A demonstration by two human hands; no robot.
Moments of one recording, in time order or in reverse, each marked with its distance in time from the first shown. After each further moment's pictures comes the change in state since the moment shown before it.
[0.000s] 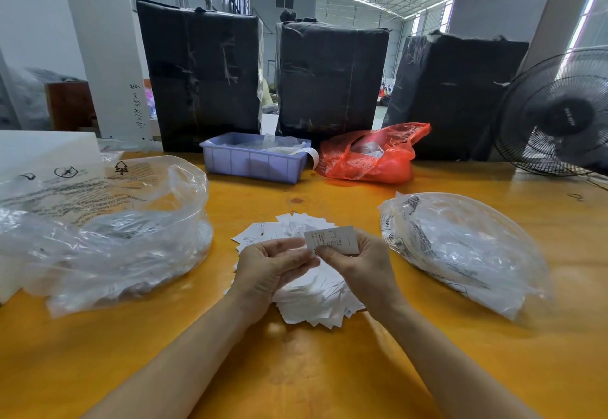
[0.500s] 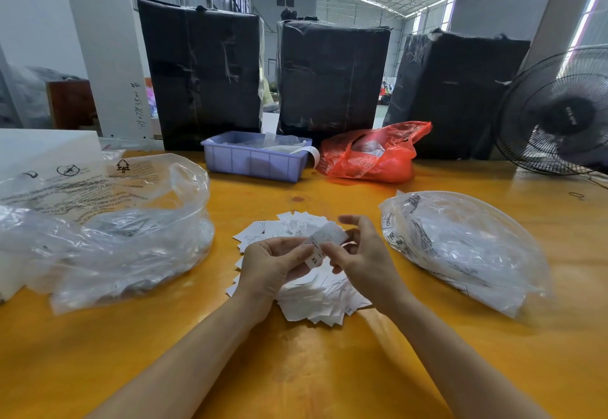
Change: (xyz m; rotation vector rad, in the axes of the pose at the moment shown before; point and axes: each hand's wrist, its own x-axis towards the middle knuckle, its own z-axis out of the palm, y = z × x) left_hand 0.000 -0.004 0.004 0.143 0.043 0.083; right_hand 0.005 -0.003 -0.004 -0.107 -0.046 0.133
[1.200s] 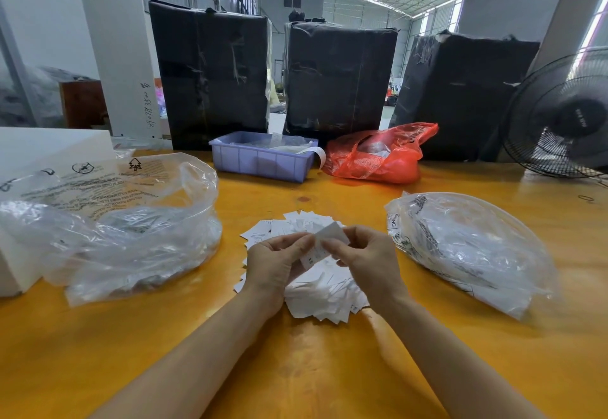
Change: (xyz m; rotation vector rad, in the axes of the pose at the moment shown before) left_hand -0.003 0.003 0.006 -0.169 0.096 -0.036; right_hand -0.001 0.001 0.008 0.141 0.081 -0.007
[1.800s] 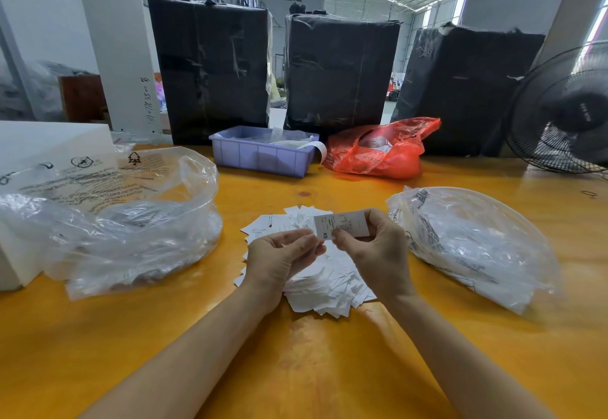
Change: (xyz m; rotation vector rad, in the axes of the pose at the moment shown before) left_hand -0.003 0.003 -0.001 -0.033 -0.033 -0.053; right_hand 0.000 0.001 -0.006 -0.170 0.136 -0.166
